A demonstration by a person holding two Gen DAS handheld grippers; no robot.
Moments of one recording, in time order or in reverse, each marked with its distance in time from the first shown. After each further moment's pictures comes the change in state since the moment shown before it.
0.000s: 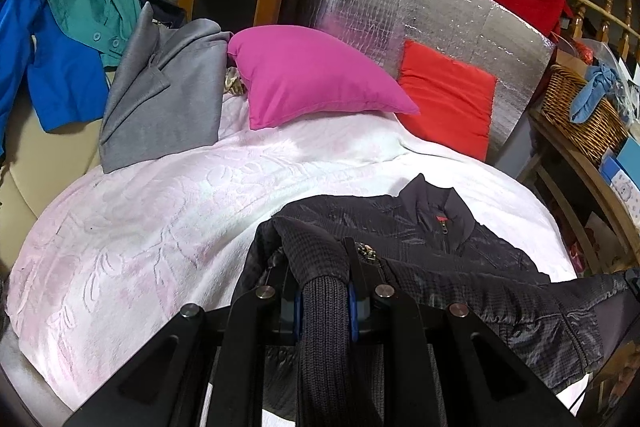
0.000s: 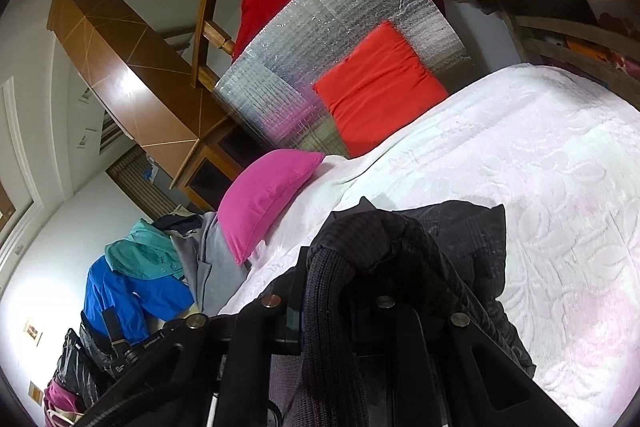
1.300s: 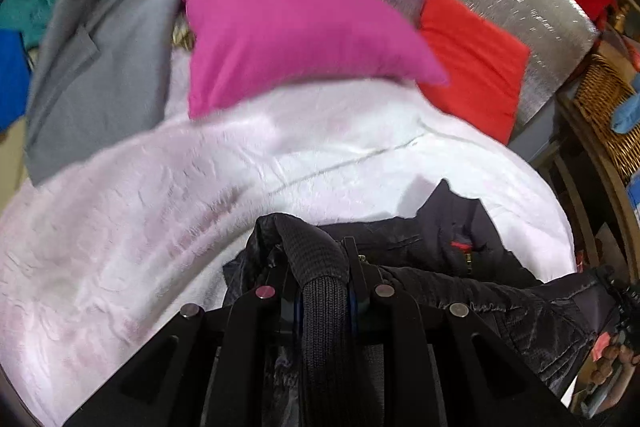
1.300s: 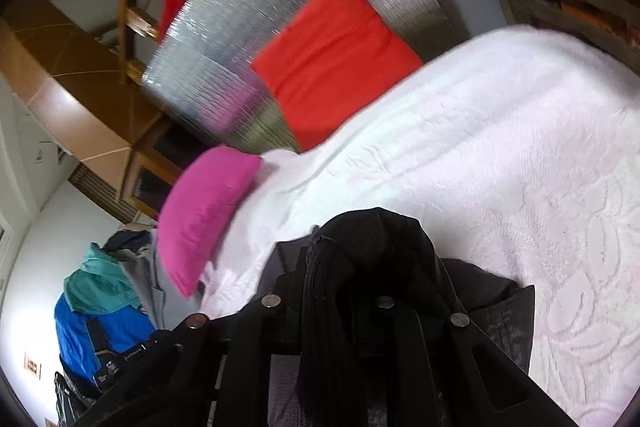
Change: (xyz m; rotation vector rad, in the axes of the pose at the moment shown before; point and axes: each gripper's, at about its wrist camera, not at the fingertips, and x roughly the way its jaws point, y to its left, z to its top) left arm 0.165 -0.008 0.076 -0.059 0.259 -0.021; right arm 0.181 -0.079 0.086 0.121 0.158 -0.140
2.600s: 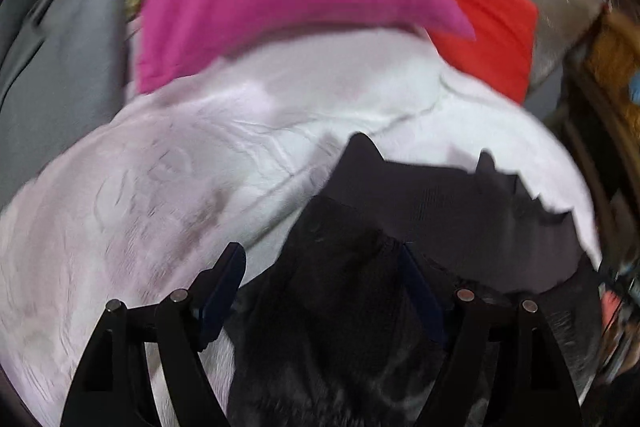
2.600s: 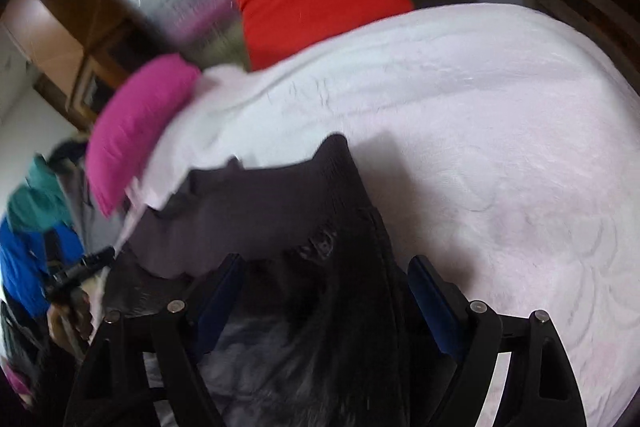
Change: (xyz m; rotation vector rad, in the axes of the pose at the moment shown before) left arm 0.077 0.013 0.015 0.131 0.109 -0.006; right arm 0.058 -0.040 0.000 -0.240 0.256 -0.186
